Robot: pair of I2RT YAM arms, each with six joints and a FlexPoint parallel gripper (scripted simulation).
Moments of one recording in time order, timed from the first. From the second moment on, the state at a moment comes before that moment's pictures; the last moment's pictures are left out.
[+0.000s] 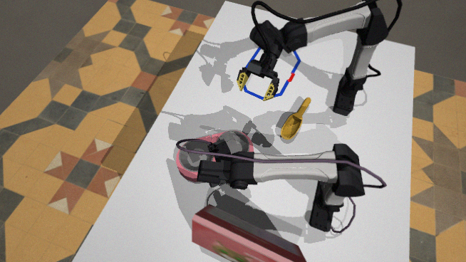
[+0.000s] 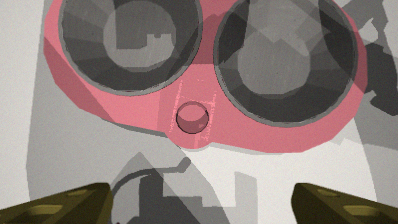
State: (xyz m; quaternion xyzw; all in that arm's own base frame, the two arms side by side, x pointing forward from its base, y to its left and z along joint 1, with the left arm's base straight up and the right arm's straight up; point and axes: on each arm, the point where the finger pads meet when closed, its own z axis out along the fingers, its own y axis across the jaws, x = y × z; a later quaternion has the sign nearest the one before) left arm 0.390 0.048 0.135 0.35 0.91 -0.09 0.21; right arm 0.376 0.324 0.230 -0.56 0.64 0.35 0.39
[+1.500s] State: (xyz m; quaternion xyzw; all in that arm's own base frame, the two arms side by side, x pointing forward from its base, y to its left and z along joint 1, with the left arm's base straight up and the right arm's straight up) left arm 0.412 0.046 0.051 -0.29 0.96 -0.01 0.01; right arm 0.378 0.323 0.184 -0.54 0.66 0.38 0.35
